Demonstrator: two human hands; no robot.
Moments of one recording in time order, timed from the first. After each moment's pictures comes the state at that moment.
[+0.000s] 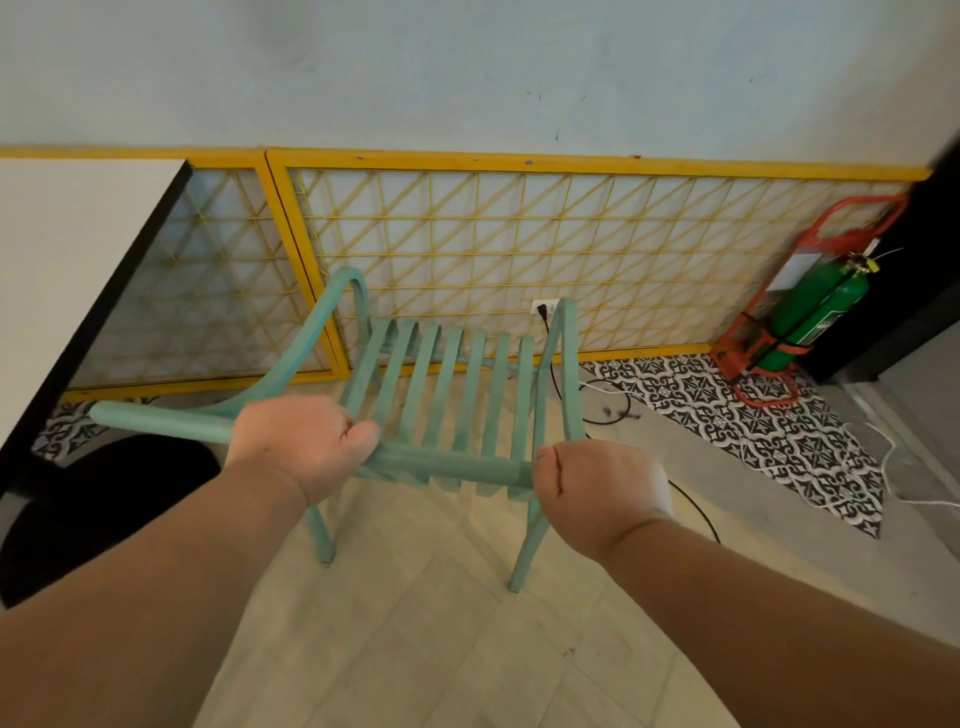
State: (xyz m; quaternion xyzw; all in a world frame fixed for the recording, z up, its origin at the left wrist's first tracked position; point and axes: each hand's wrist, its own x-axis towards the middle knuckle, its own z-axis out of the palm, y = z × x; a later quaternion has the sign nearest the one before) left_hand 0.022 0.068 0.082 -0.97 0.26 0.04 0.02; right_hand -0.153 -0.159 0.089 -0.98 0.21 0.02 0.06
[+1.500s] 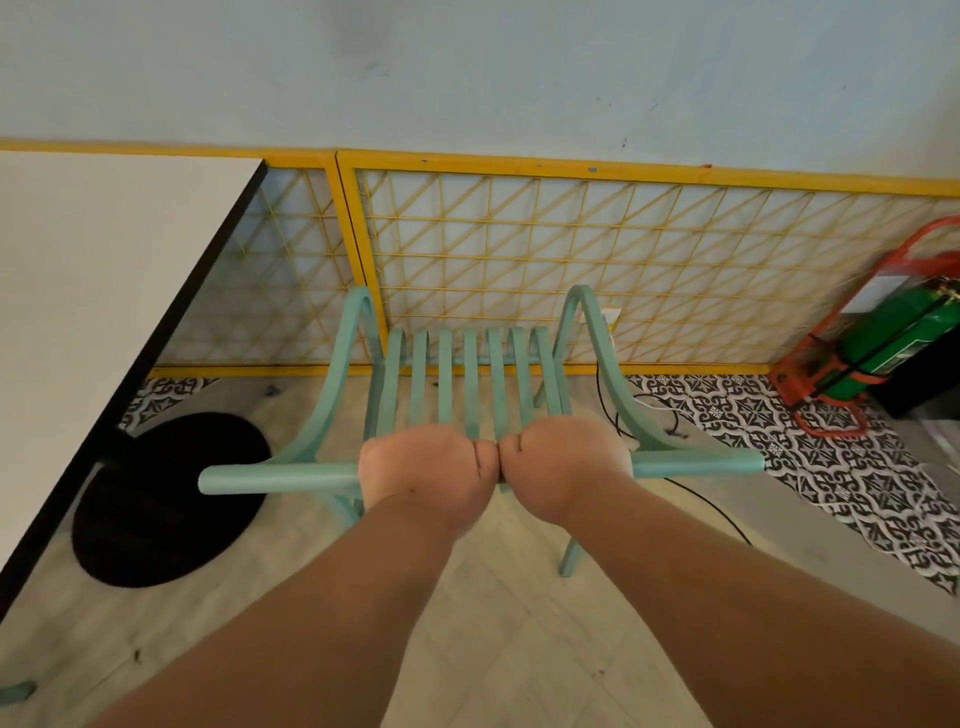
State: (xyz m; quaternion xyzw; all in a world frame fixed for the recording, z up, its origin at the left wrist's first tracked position) left_hand -0.031 0.013 0.077 -0.98 0.18 0.06 0.03; right_hand -0.076 -0.110 0.110 -0.98 0.03 0.19 -0.04
